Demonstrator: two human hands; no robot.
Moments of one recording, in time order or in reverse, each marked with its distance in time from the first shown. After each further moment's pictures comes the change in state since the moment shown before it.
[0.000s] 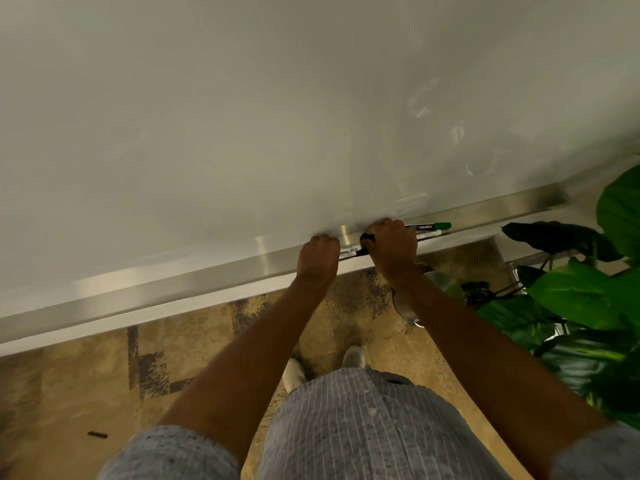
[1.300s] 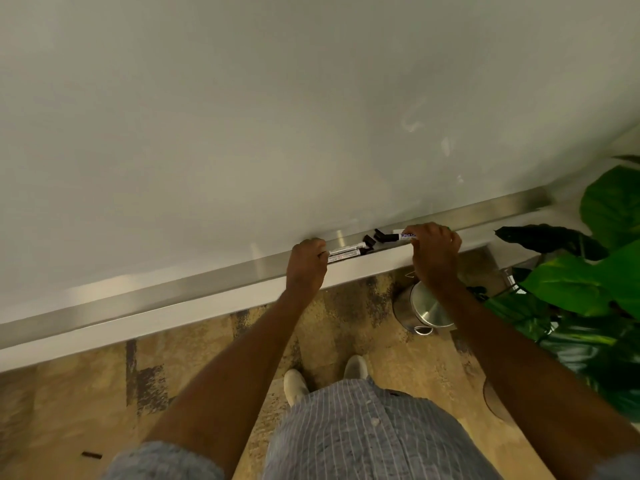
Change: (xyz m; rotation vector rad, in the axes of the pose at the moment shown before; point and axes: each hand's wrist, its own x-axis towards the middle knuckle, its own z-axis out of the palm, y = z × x) left_hand -0.037 -0.026 -0.015 -0.685 0.134 -0.205; right_hand -0.042 0.059 -0.024 -0.033 0.114 0.136
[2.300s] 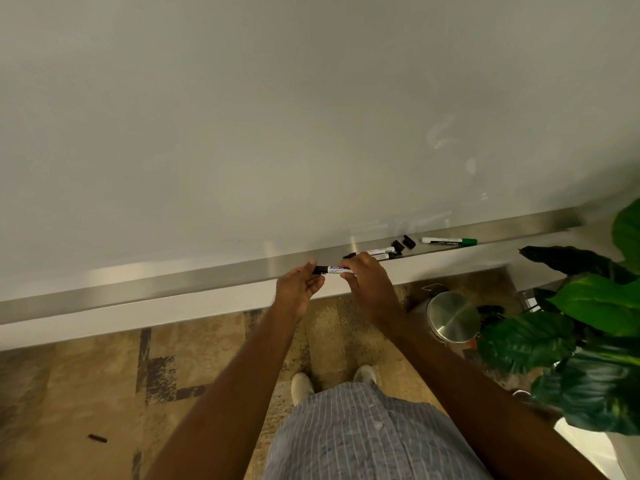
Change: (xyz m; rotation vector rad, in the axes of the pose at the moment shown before) left_hand -0.051 -0.069 -0.047 -1.297 0.082 -0.717; right_hand -0.083 -0.161 0.016 0.384 -0.200 -0.359
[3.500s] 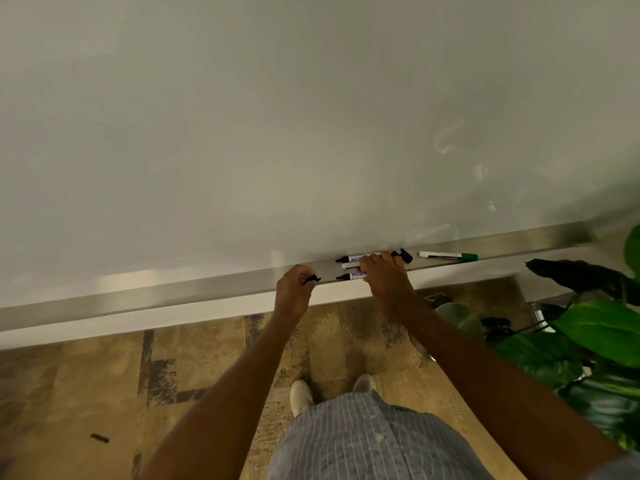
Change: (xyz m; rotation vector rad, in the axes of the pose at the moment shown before) left_hand 0.021 -0.001 0.021 1.020 0.104 0.491; right_hand 0.055 0.072 -0.018 -0.506 -0.228 -0.052
